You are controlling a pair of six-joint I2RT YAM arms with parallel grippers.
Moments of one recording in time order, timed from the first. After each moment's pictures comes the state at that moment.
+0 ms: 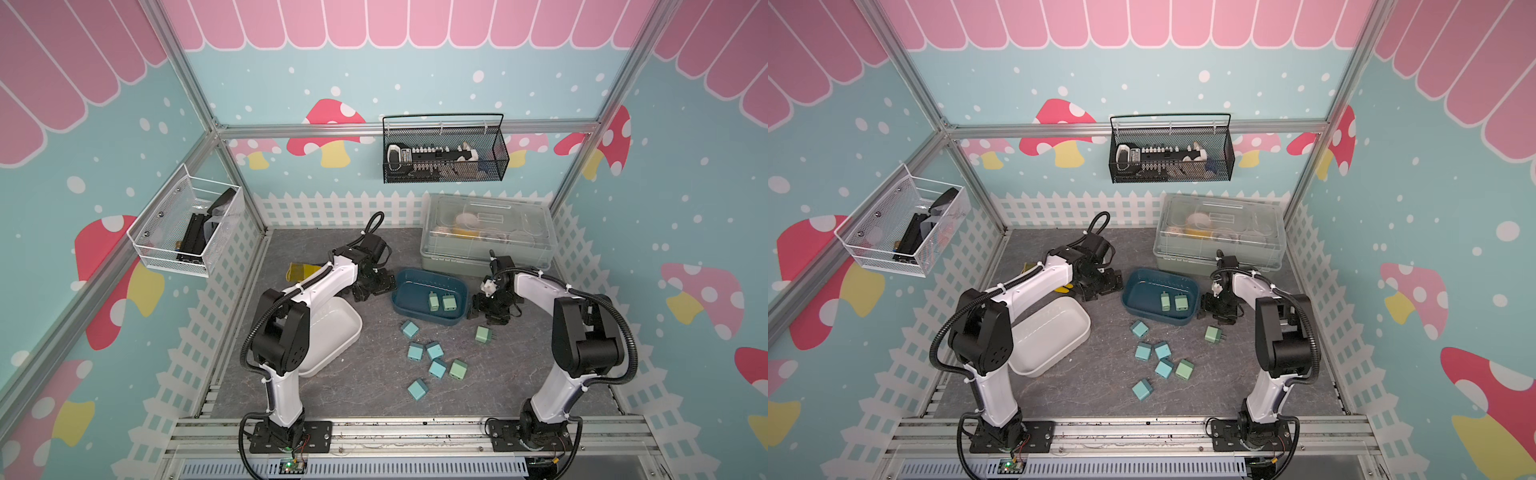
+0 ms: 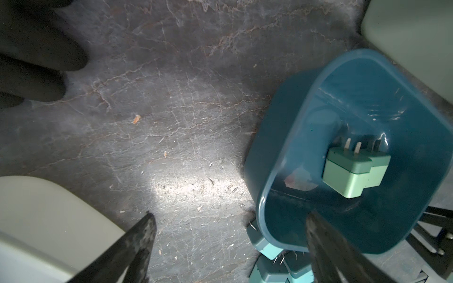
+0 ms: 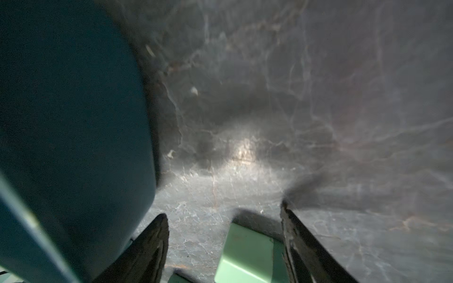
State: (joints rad) left arm -0.46 1.90 1.54 -0.86 0.13 -0.66; right arm 0.10 1.75 1.10 -0.84 -0.29 0.27
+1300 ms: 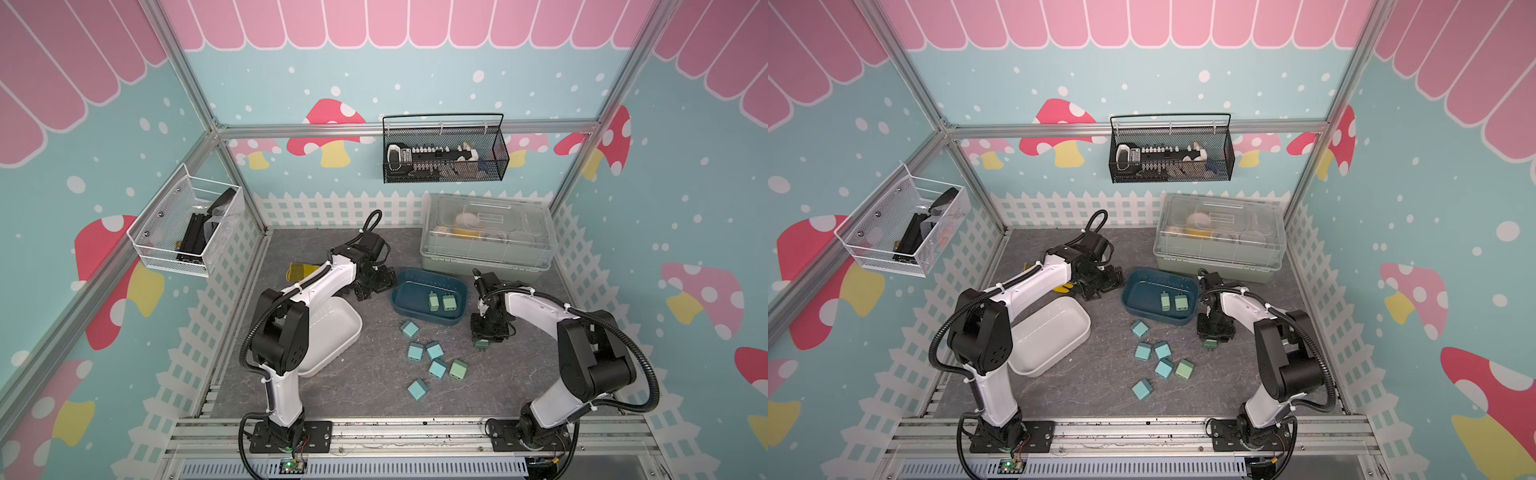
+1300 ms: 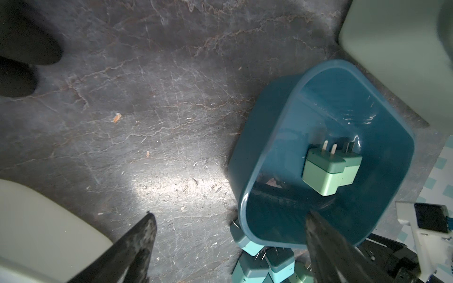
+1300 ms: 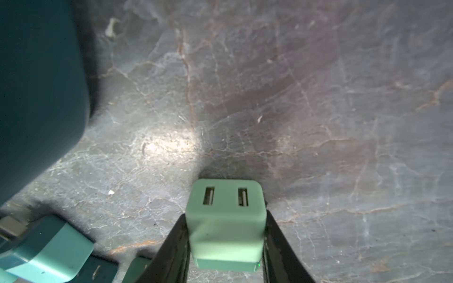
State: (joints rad) left arm -0.44 1.90 1.55 -0.83 0.20 -0.71; right arm 0.27 1.63 0.97 -0.90 -0.07 0.37
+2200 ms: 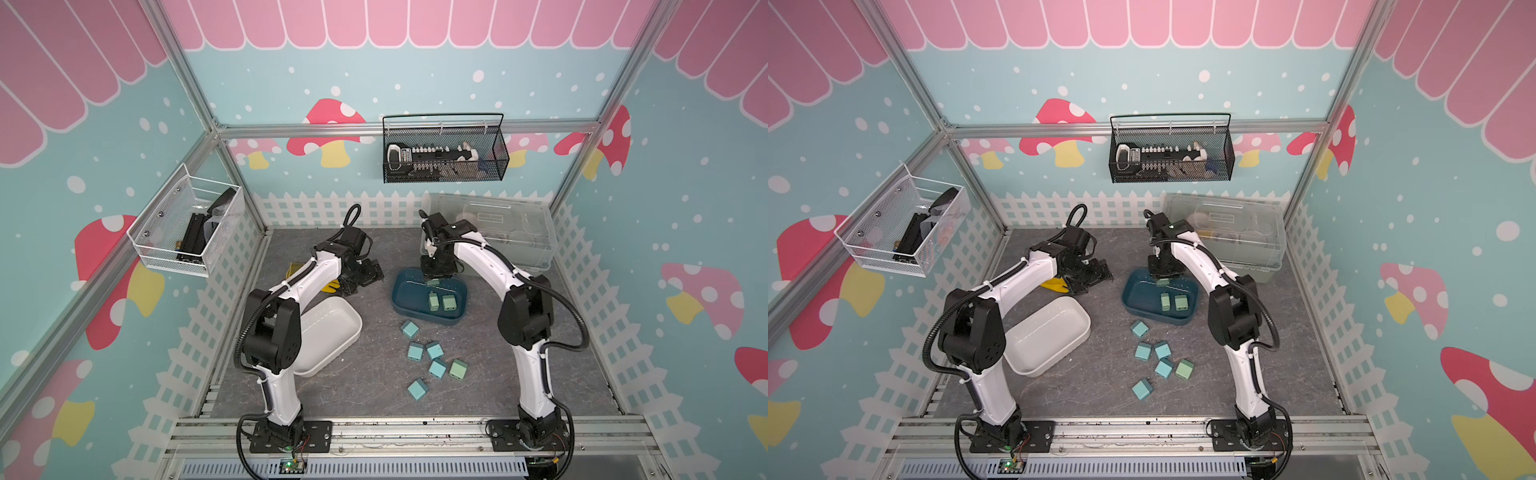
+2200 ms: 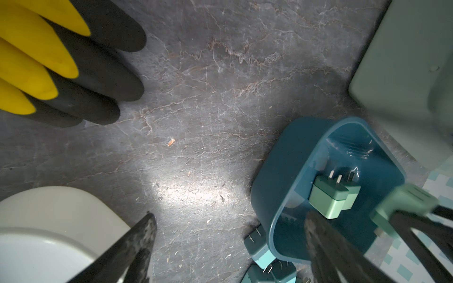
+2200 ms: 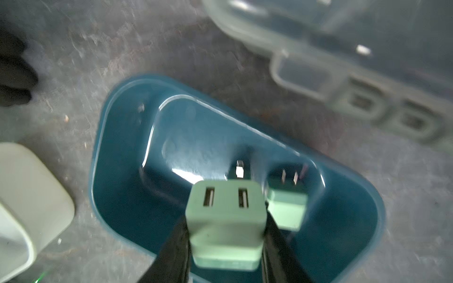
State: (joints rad) left arm -0.33 1.86 1.52 -0.83 0.20 -0.70; right arm 0.49 2.23 2.13 -1.25 -0.06 0.31
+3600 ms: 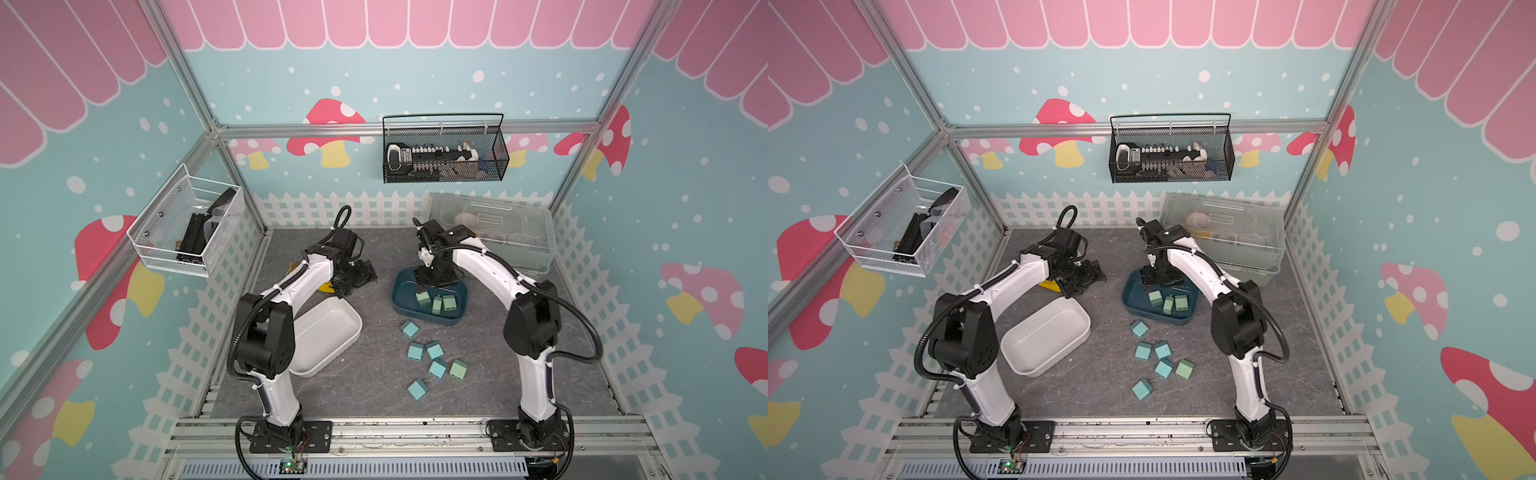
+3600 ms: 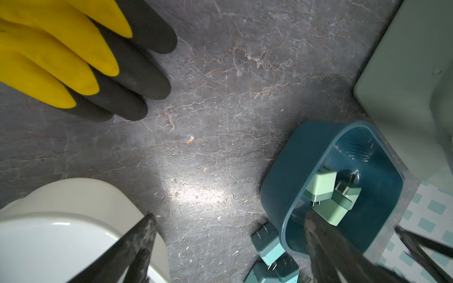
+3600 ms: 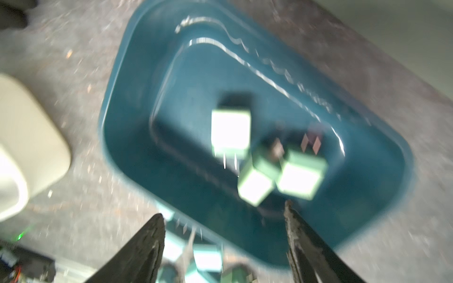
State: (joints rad) left arm -0.30 1.84 1.47 -0.81 0.22 -0.70; right arm 0.54 1.97 1.86 -1.25 -0.07 0.25
